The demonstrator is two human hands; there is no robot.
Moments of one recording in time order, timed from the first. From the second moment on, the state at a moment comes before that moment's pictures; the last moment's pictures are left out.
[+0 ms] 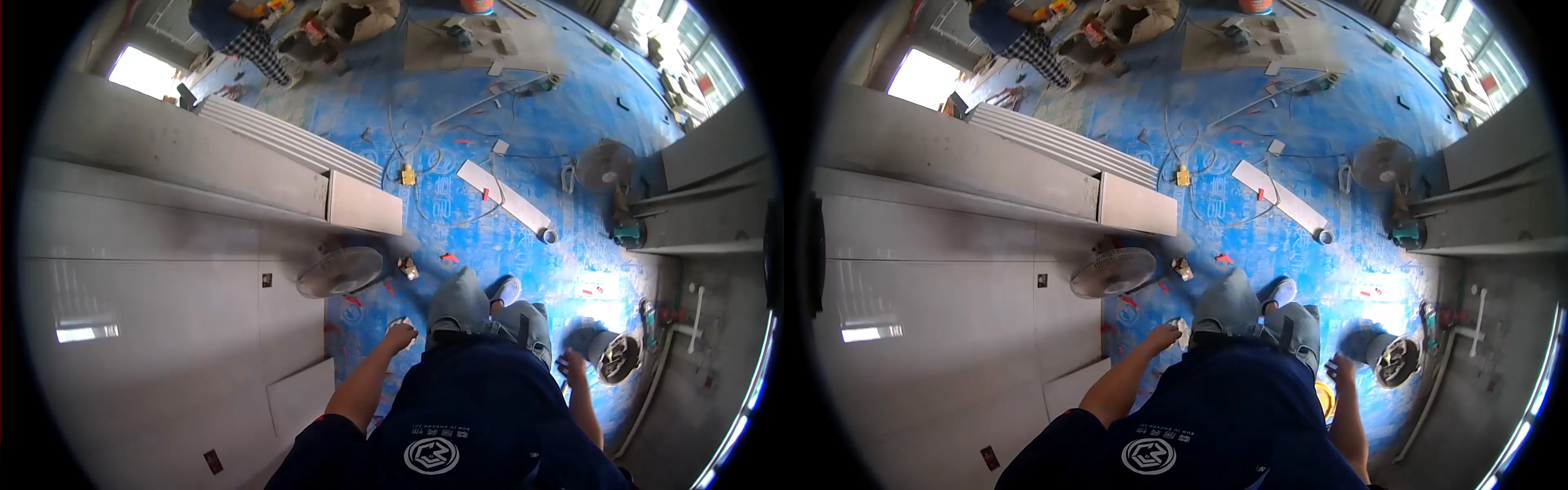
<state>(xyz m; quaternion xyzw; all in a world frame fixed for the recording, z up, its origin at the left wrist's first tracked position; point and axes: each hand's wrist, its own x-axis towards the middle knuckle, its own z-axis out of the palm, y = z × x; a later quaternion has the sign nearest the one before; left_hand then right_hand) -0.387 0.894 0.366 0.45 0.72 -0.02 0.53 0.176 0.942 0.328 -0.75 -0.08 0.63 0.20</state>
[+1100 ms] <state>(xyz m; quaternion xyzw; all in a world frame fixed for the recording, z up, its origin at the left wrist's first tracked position) -0.672 1.261 0.257 0.19 0.95 -0.11 0.23 -0.094 1.212 0.520 -0.83 -0.17 0.54 0.02</state>
